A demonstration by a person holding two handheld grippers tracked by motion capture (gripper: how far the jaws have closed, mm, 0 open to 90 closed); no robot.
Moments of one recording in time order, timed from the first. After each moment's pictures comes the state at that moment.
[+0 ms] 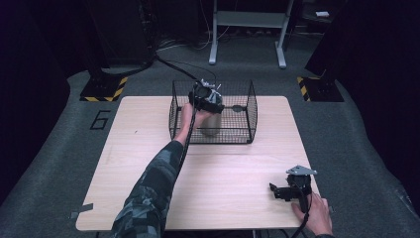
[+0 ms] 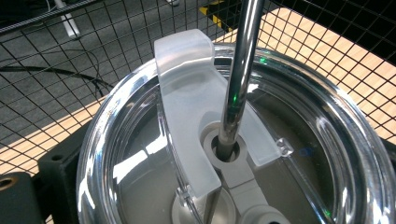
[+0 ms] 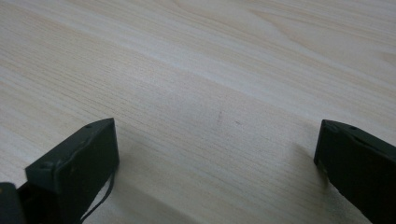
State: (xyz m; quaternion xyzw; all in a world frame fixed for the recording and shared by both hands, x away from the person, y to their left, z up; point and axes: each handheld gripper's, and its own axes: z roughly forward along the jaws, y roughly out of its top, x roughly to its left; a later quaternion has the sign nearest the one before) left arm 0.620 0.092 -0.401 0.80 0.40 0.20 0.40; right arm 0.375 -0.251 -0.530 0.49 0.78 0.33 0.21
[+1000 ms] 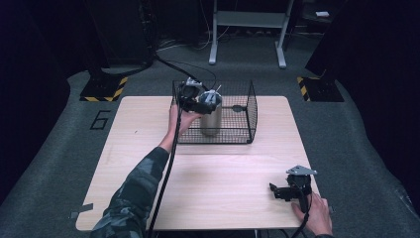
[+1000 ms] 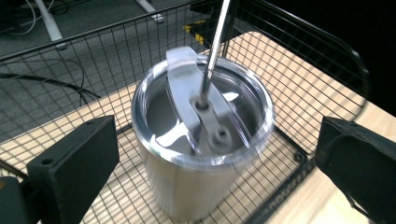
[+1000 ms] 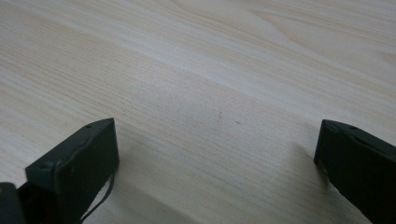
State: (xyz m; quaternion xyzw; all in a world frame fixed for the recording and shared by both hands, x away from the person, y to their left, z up) left arm 0.573 0.136 -0.365 0.78 0.39 0.18 0.45; right arm 0.374 -0.251 -0.530 0.49 0.78 0.33 0.21
